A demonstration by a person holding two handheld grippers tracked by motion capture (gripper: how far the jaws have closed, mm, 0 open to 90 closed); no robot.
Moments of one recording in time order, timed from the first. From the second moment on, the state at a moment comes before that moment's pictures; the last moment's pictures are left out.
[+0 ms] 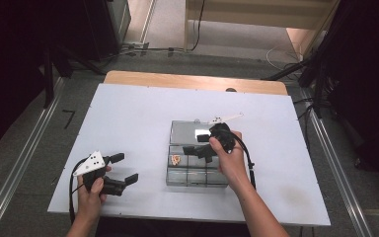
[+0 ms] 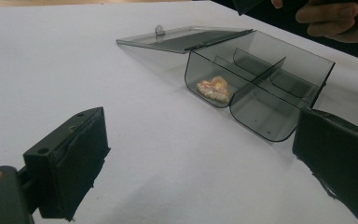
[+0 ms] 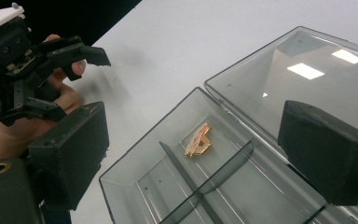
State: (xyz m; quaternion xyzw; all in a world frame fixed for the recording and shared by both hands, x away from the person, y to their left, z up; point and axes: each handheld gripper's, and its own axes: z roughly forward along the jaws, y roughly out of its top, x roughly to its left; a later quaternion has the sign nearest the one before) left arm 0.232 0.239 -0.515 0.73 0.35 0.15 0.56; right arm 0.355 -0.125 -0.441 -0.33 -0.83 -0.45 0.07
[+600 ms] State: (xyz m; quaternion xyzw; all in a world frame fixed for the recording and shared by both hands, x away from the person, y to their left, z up) left arm 0.231 0.239 -0.515 0.73 0.35 0.15 0.56; right arm 0.370 -0.146 -0.433 -0.35 -0.82 -0.45 0.05
